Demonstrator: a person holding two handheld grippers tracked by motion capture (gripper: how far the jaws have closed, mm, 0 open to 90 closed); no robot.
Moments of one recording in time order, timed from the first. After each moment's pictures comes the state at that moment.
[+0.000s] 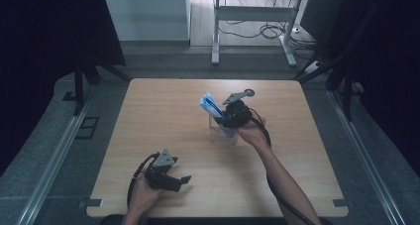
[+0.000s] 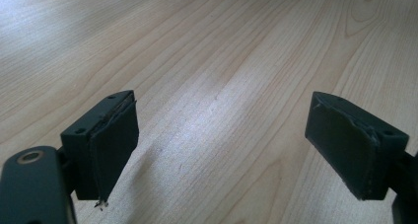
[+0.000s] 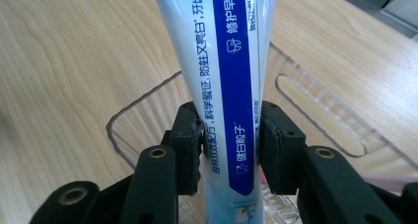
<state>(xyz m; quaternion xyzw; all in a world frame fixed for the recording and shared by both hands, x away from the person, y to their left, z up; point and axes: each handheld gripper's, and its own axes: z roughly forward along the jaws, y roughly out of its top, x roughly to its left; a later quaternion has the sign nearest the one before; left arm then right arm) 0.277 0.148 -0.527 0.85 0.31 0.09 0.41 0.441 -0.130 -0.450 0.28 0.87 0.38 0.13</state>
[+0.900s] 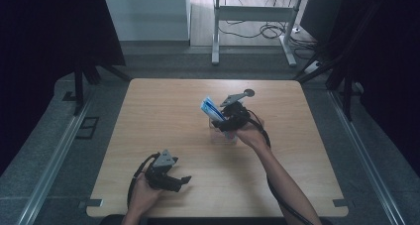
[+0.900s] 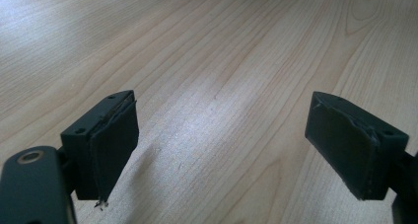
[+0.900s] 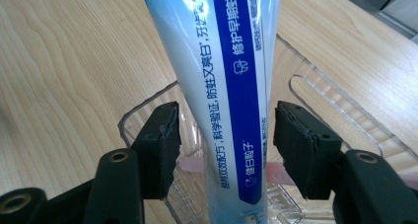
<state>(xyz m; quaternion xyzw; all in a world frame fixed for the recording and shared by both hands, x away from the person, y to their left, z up) 0.277 0.148 -0.527 0.86 0.31 0.09 0.41 0.435 -0.123 -0.449 0.27 0.88 0.37 0.14</state>
